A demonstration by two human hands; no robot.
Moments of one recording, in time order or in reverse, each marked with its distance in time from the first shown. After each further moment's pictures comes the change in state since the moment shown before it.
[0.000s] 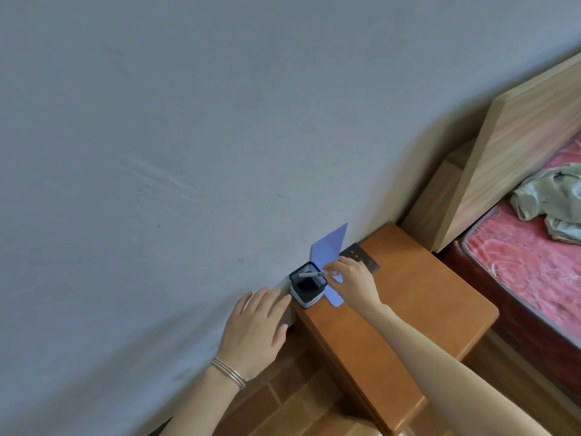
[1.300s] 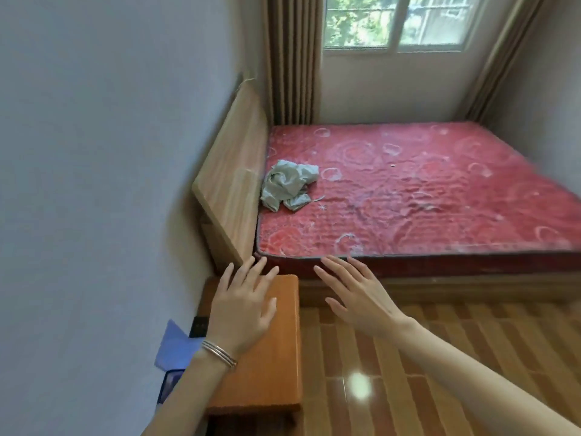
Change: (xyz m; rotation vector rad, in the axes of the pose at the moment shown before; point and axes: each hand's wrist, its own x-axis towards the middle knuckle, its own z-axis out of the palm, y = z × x) left_hand 0.117 0.243 -0.211 -0.156 0.112 0.855; right_hand -0.248 -0.067 -0.340 -0.647 0.221 0.444
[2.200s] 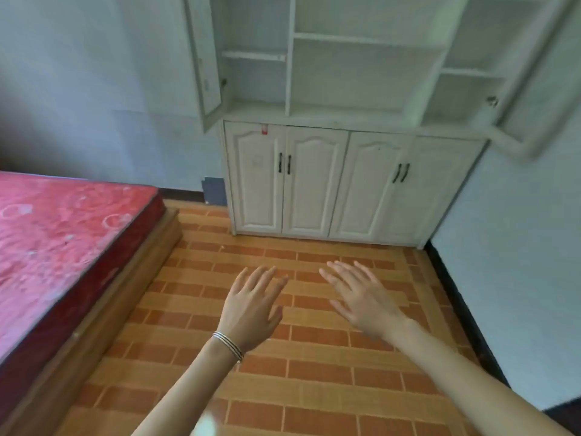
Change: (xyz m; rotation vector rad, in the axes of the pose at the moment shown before) left_hand -0.120 0.633 0.019 -0.415 -0.182 1.495; right_hand -0.650 -0.091 -0.247 -0.452 -0.164 1.493
